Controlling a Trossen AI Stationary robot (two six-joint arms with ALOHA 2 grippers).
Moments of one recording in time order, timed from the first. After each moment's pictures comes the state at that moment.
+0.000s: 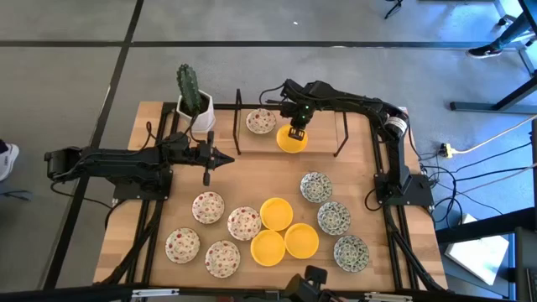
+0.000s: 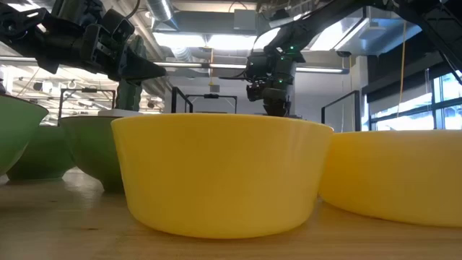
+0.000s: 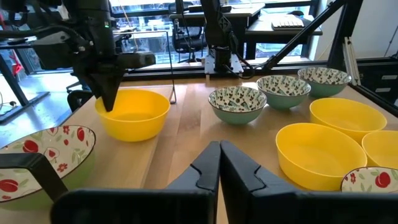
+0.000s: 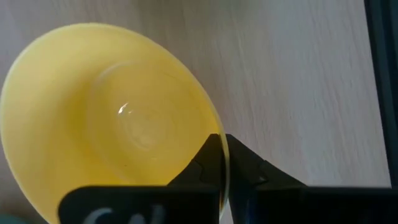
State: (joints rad) left arm 0.31 0.85 0.22 0.47 0.26 0.10; right arm -0.59 1.96 1.67 -0.98 -0.10 -0.33
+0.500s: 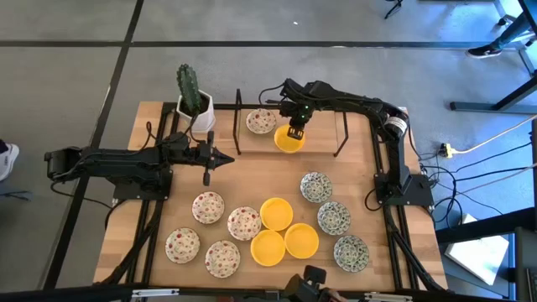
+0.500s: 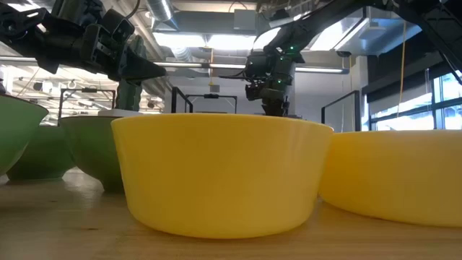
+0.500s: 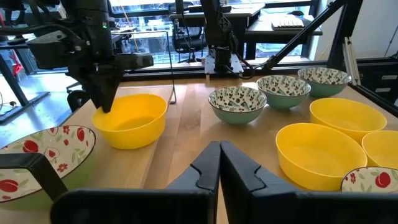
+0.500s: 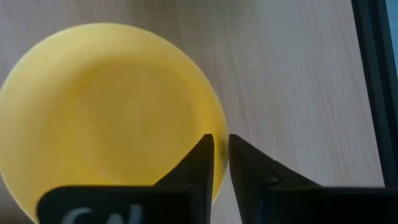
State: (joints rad) left arm 0.31 0.85 0.22 0.47 0.26 0.10; right arm -0.59 1.96 1.67 -0.96 -0.10 -0.32
